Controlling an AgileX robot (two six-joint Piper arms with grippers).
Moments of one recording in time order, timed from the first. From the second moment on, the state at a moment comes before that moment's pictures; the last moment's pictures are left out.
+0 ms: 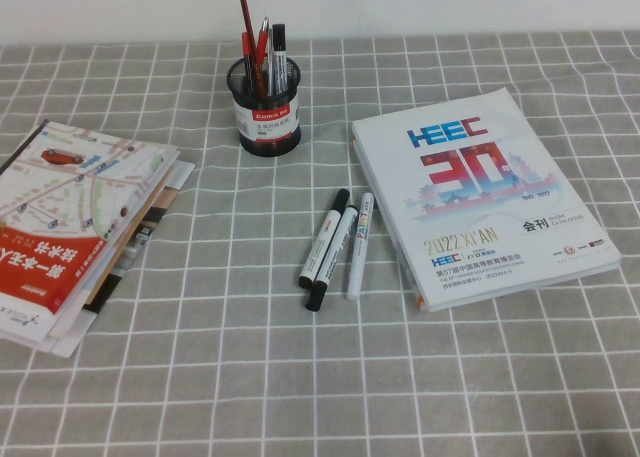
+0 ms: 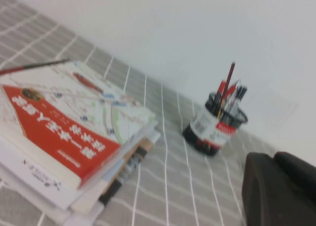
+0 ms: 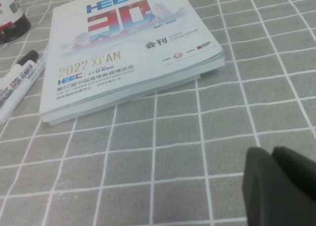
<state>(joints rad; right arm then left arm) 0.05 -0.02 0.03 0.25 0.41 0.03 -0.08 0.04 -0.07 -0.15 0.19 -0.37</state>
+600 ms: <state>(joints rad) 0.05 -0.02 0.03 0.25 0.41 0.03 -0.08 0.76 -0.64 -0.42 0.78 0.22</state>
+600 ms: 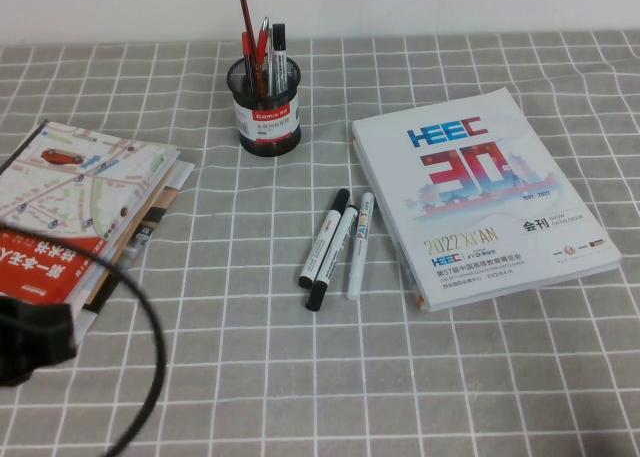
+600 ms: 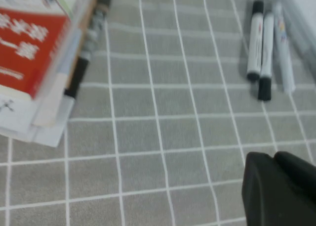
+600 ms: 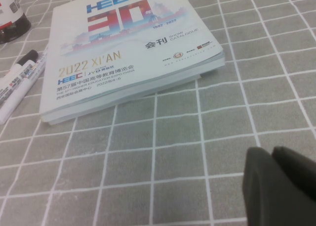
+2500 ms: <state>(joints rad) 0.05 -0.02 0.03 0.25 0.41 0.03 -0.55 2.13 -1.77 -0.16 1.04 0.21</state>
